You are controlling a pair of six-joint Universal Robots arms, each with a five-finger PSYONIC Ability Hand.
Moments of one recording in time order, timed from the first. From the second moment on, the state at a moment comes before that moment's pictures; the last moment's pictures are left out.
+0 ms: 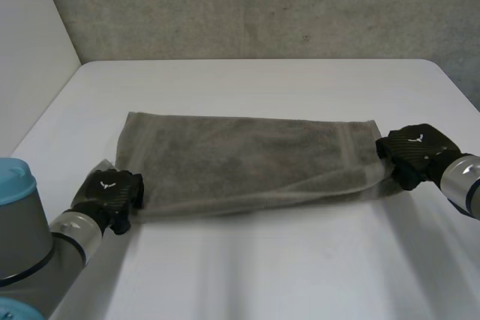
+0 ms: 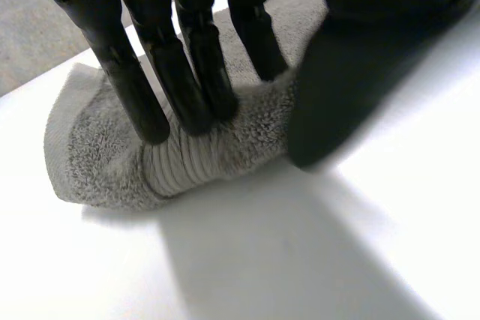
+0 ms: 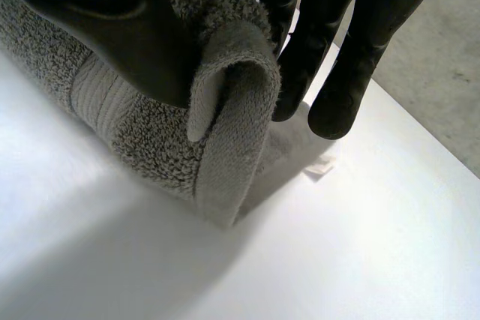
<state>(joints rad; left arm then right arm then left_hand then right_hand) 4.43 -1.80 -2.00 3.35 -1.53 3.43 1.61 -1.28 1.70 0.05 1.18 2.51 0.87 0.87 0.87 0.87 0.69 1.33 1.32 1.34 1.34 1.17</state>
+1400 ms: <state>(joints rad) 4.59 -2.09 -1.51 3.07 -1.40 3.84 1.56 -1.29 1.84 -0.02 1.17 2.45 0.64 0.64 0.64 0.64 0.46 1.33 1.32 1.34 1.34 1.17</state>
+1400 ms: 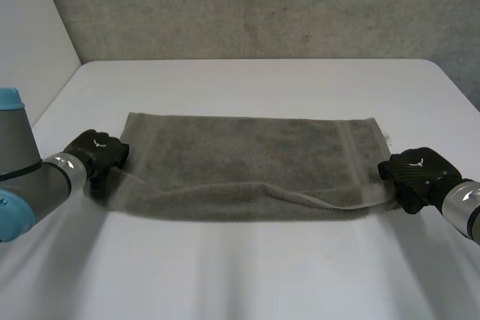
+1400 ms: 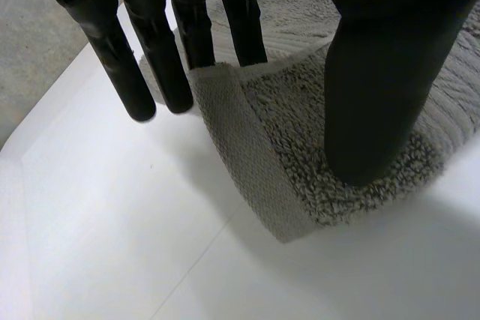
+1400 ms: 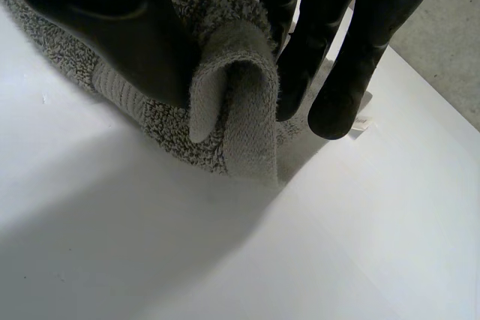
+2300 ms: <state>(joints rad) 4.90 -1.54 -1.98 3.10 -1.01 3.60 1.31 -1.36 1.61 0.71 0.90 2.10 1.19 1.22 1.22 1.22 1.02 1.33 1.32 1.34 1.34 1.17</state>
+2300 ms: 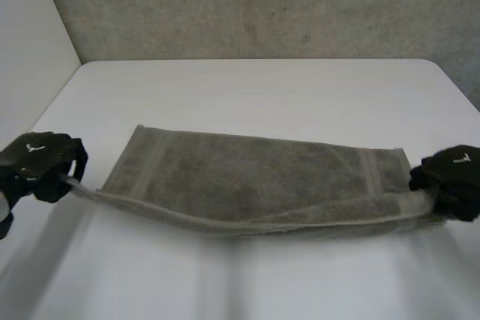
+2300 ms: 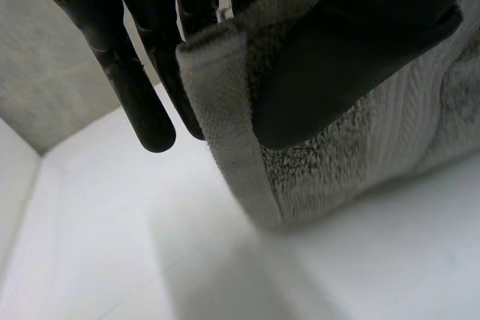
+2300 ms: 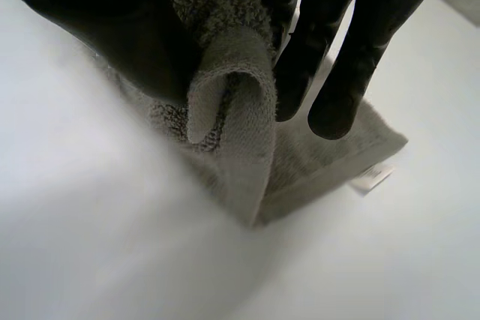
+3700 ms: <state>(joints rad) 4.55 -2.04 -1.46 3.50 -1.39 3.31 1.56 -1.38 1.63 -0.12 1.28 2.63 0.17 0.17 0.17 0.17 0.03 0.39 0.38 0.38 0.38 0.22</state>
